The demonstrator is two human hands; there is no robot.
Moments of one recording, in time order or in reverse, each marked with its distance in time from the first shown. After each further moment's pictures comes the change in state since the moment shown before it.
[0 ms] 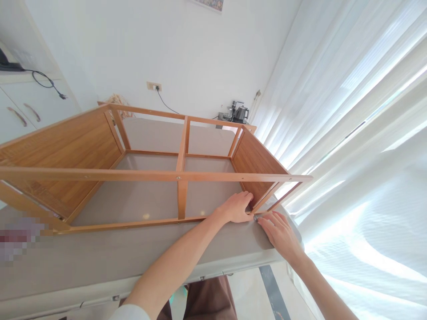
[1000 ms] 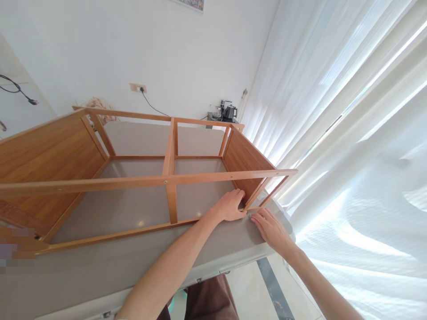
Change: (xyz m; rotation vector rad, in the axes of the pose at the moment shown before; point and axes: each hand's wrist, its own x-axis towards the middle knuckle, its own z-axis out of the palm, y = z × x) left_hand 0.001 -0.001 0.002 0.022 0.018 0.006; right_hand 0.007 -0.017 -0.013 0.111 -0.104 0.136
